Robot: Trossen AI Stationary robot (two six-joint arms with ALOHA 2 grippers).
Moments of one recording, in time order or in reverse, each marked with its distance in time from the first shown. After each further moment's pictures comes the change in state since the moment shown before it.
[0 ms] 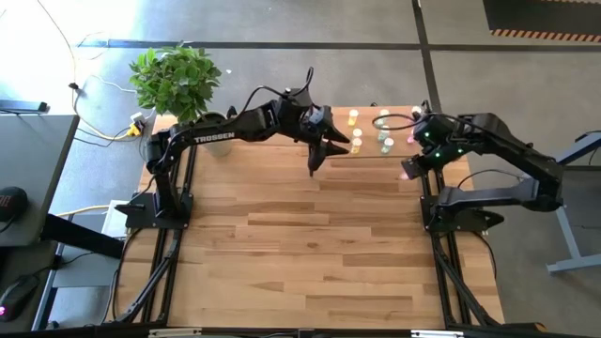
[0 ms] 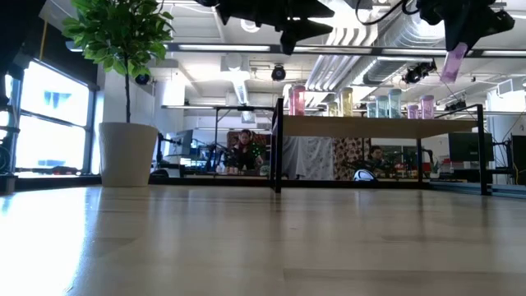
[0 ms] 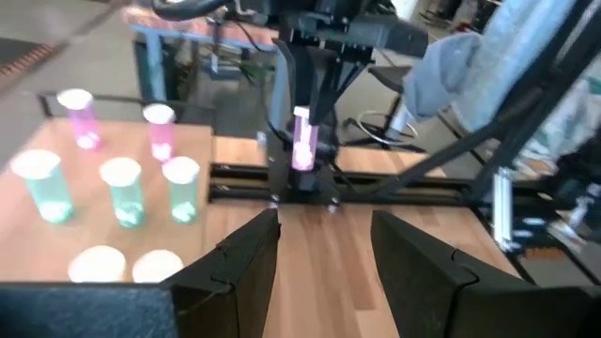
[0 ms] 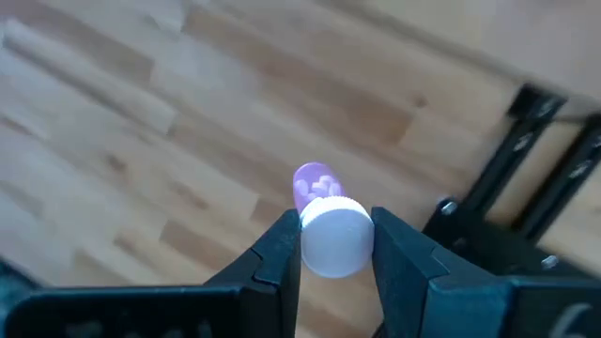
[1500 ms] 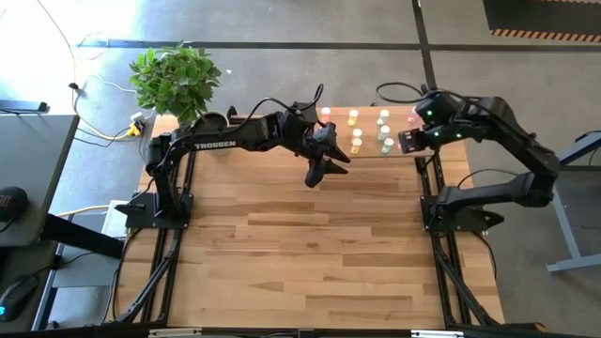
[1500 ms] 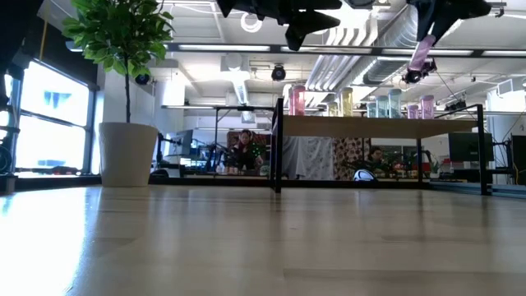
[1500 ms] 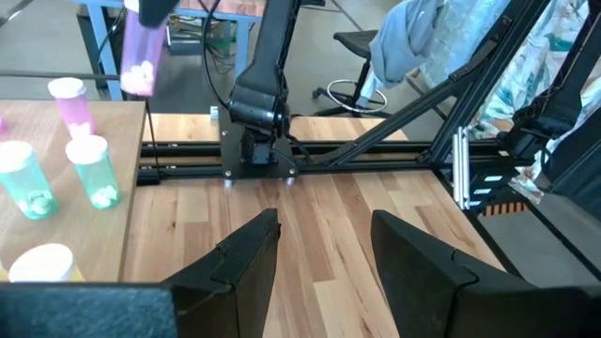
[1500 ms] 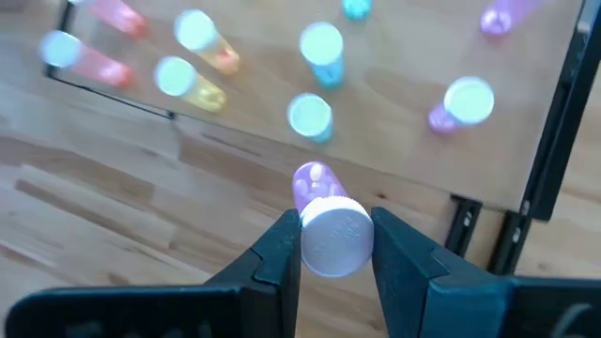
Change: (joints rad) left arm -0.084 0.001 0.000 -0.081 0.017 0.050; right arm -0.076 0.121 0.236 -0.001 0.197 0.035
